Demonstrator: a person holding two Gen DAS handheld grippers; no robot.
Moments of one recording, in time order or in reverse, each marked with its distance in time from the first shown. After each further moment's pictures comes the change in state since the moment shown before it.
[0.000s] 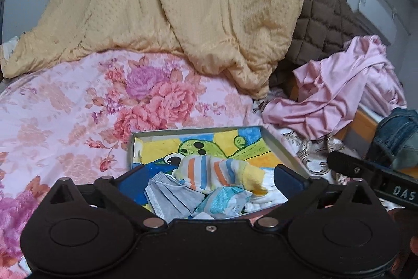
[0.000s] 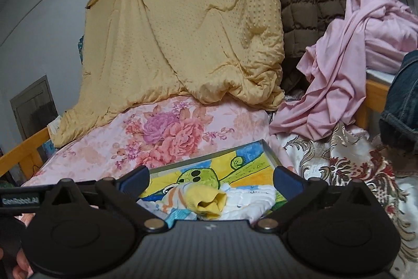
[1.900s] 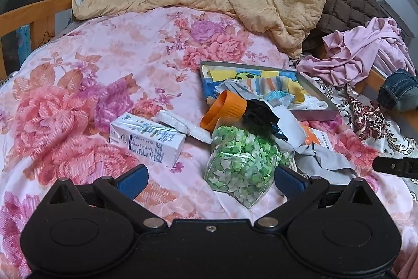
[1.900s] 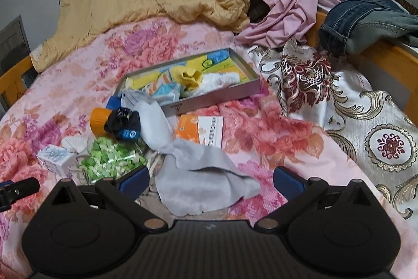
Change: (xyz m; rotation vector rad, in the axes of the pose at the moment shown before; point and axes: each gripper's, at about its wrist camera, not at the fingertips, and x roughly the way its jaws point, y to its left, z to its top) left arm -0.146 0.061 -0.138 -0.087 0.122 0.140; right arm -0.113 0.037 -0.096 -0.030 0.325 -0.195
